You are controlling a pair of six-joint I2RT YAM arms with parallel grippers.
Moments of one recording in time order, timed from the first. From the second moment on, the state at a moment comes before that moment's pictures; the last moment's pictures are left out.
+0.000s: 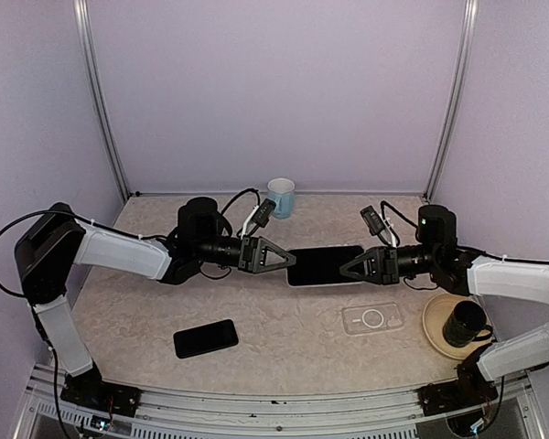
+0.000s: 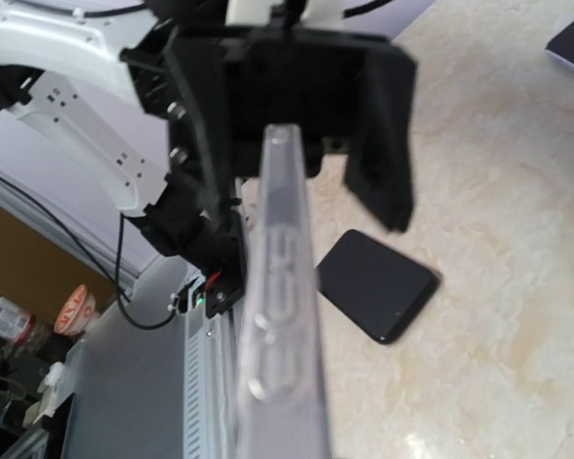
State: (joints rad) left arm -0.77 1.79 0.97 0.71 0.92 -0.72; right arm 0.49 1.23 0.60 0.33 -1.04 0.46
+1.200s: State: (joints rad) left arm -0.83 1.84 1.35 -0.09 0.98 -0.13; right arm 0.56 1.33 0.69 0.09 -1.14 0.26
